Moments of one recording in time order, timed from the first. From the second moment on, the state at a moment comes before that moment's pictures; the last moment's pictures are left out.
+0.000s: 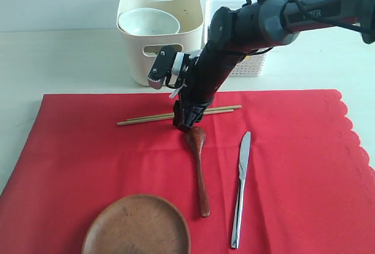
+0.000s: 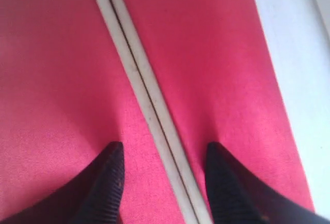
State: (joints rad) left arm 0.05 0.01 0.00 -0.01 0.19 0.05; right arm 0.54 2.24 -1.50 0.40 0.67 -1.04
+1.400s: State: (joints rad) left arm 0.05 0.01 0.00 -0.01 0.19 0.05; right arm 0.54 1.93 -1.51 0.36 0.35 -0.80
